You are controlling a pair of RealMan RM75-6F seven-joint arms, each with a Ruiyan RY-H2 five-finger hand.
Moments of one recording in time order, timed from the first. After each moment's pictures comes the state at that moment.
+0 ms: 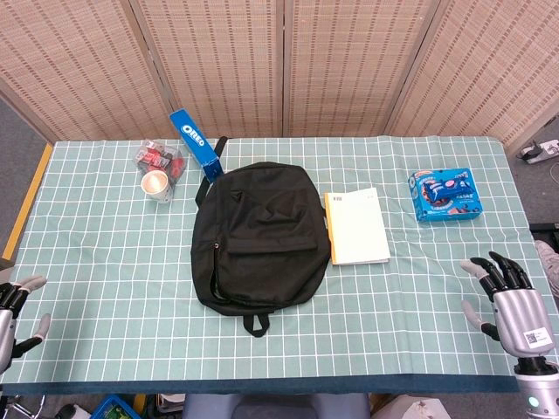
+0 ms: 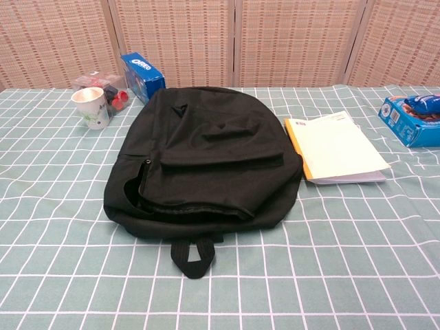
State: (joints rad) left arm -0.03 -1.14 -0.03 -1.57 1.51 1.60 -0.05; right arm 0.07 -1.12 0.00 -1.66 -1.59 1.61 -0.08
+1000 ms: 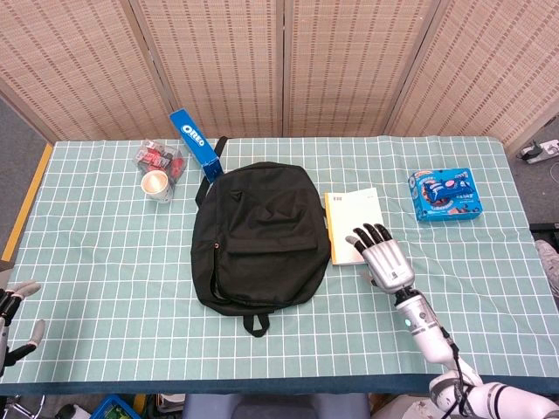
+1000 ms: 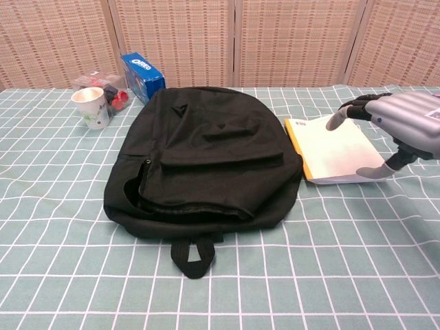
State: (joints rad) left arm 0.01 -1.11 -0.01 -1.59 1.53 1.63 -0.06; right arm 0.47 -1.55 0.17 -1.37 -1.45 1.11 -0.38
